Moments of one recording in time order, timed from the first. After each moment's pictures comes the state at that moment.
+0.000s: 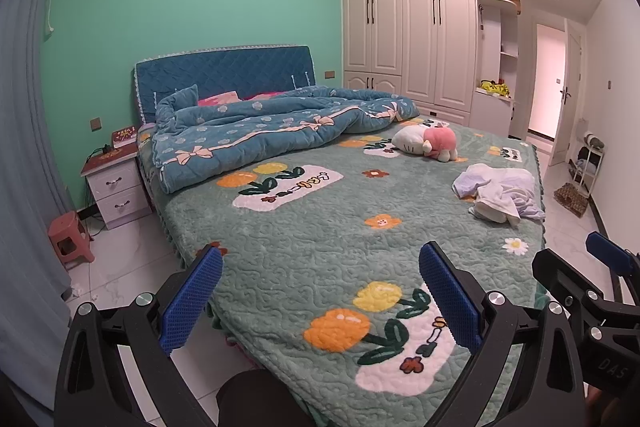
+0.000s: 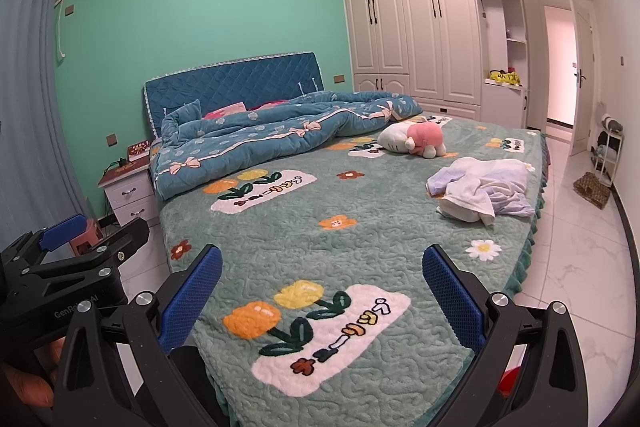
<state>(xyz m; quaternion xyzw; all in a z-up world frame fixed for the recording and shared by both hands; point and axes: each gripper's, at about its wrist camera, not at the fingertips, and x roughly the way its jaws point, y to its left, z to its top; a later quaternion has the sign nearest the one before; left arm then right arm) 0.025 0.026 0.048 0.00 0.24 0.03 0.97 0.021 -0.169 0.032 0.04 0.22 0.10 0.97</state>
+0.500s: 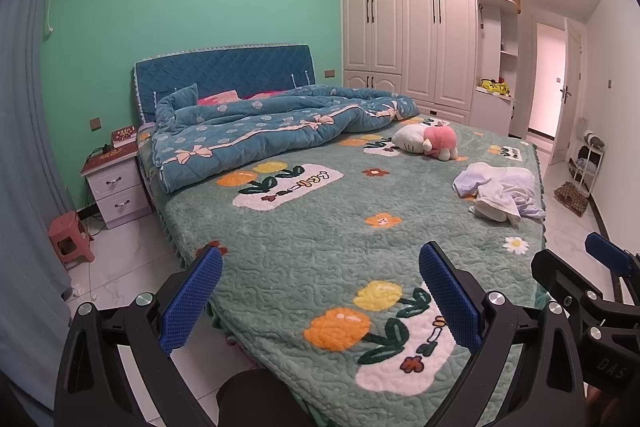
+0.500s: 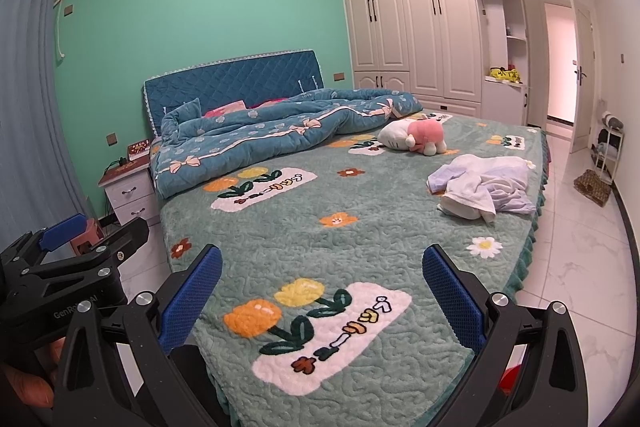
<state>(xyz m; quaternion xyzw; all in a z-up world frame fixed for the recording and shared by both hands) 0.026 0.029 0.048 0.00 0.24 0.03 0.97 0.022 -0.168 0.029 0.04 0.22 0.11 0.97</state>
